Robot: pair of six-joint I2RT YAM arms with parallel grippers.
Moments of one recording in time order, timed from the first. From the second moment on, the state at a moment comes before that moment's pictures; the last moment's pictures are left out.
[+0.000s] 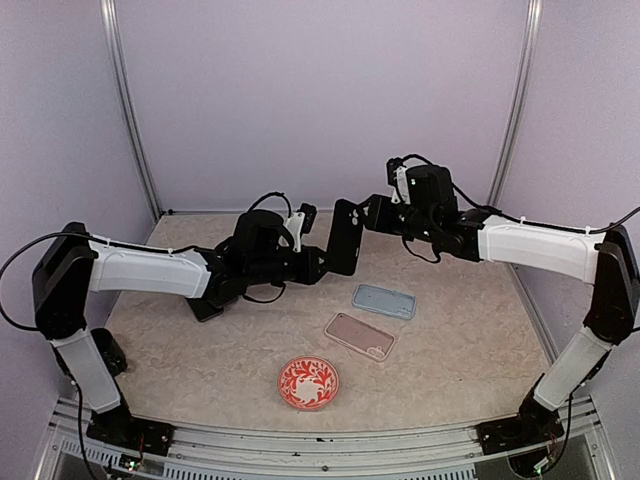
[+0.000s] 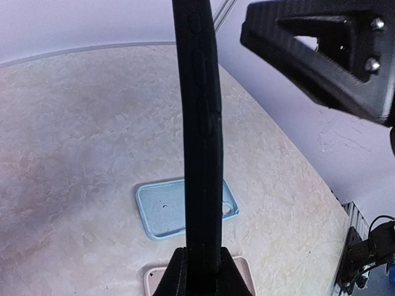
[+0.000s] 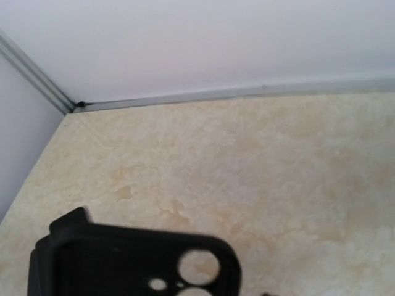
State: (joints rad) left arm -0.86 1.76 1.11 0.30 0.10 -0.47; right arm 0.70 1.63 1.24 0.04 0.10 0.54
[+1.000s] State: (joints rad) left arm -0.80 1.50 1.14 -0.31 0.41 -0.09; right arm 0.58 1.57 1.38 -0.41 -0.67 -0.46
